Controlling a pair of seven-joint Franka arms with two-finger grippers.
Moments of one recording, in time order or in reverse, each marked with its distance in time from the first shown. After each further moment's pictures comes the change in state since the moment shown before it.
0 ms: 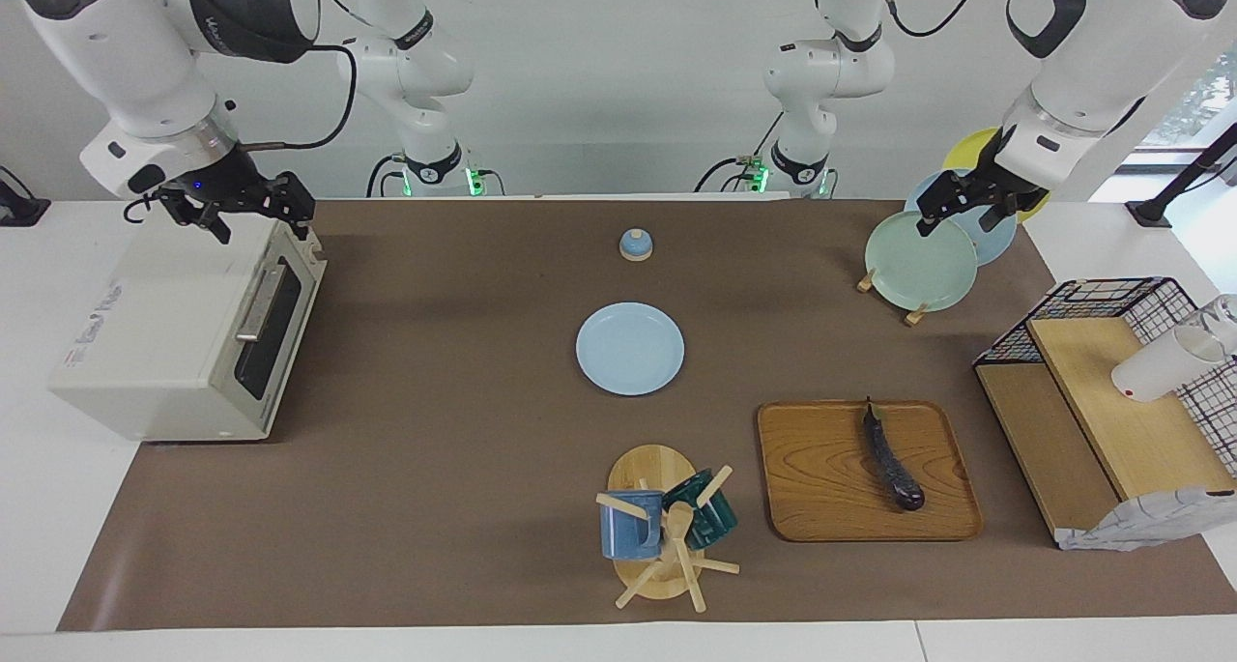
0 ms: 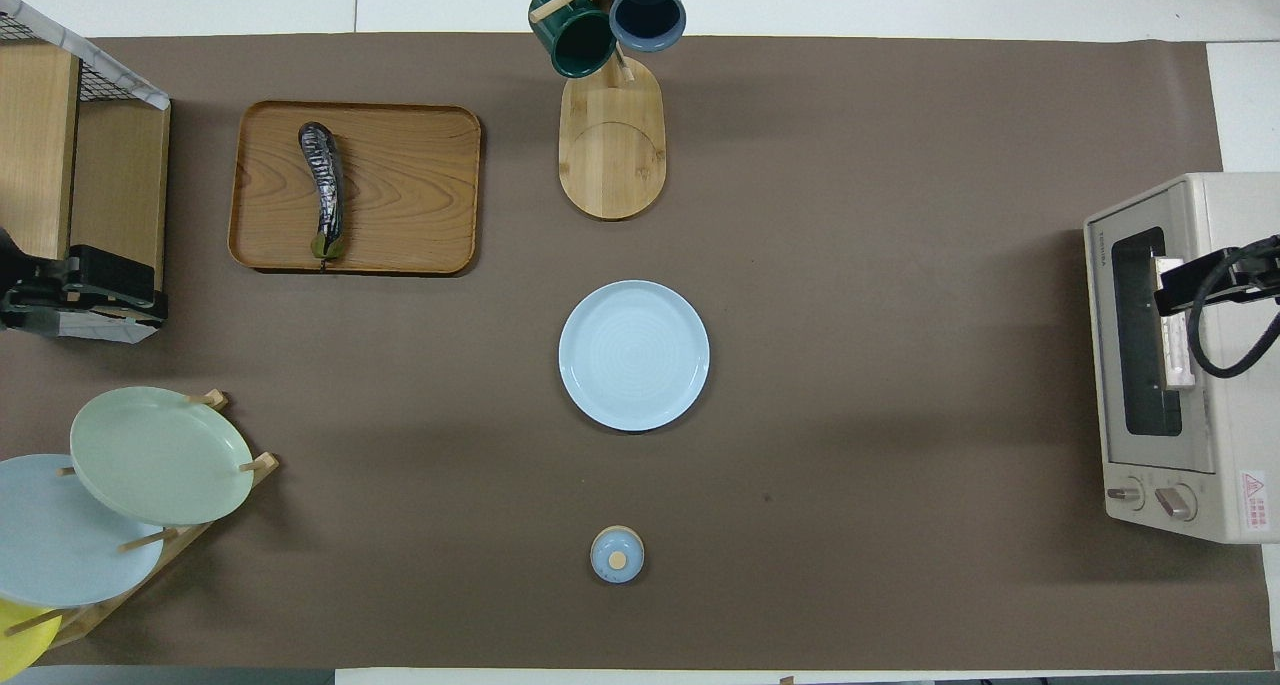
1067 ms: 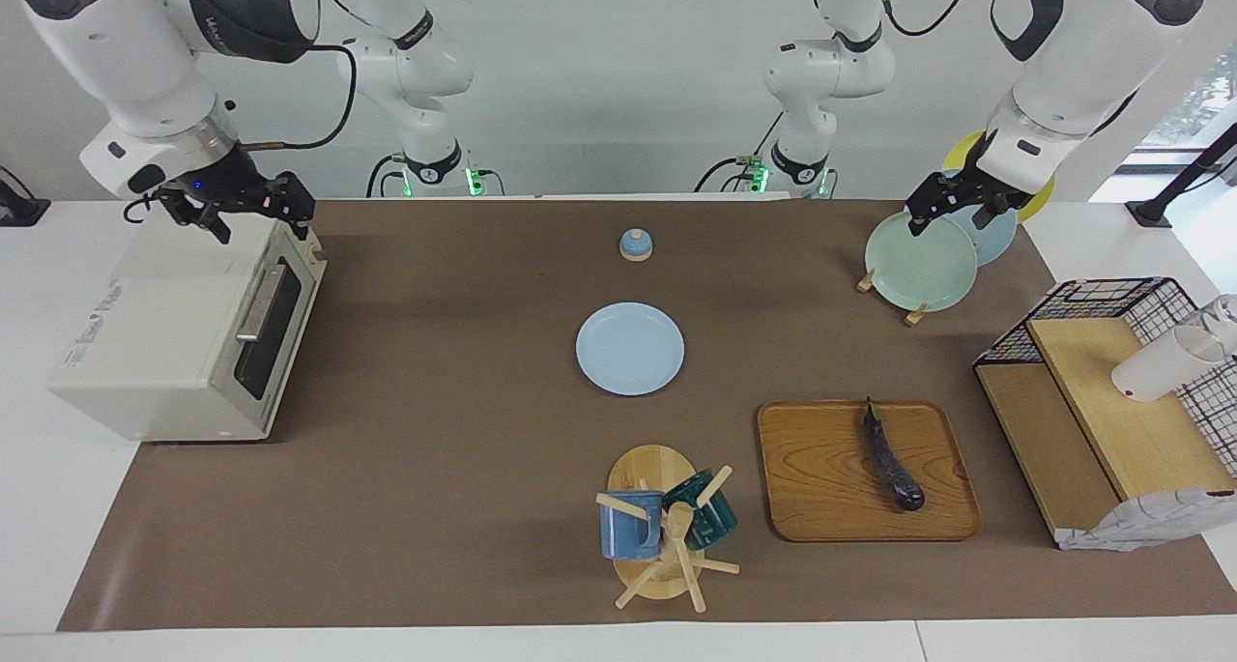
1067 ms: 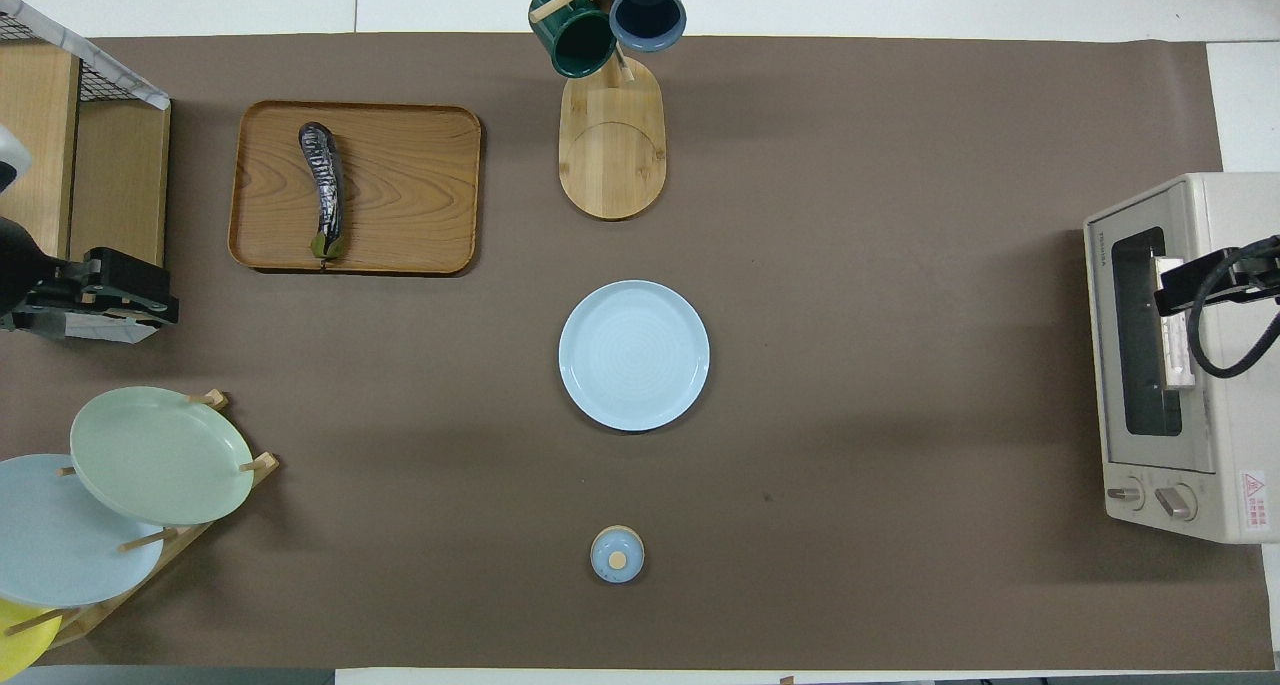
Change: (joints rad) left arm -0.005 0.025 -0.030 0.052 0.041 -0.049 -0.019; right arm 0.000 0.000 0.000 0.000 0.000 0.000 0.000
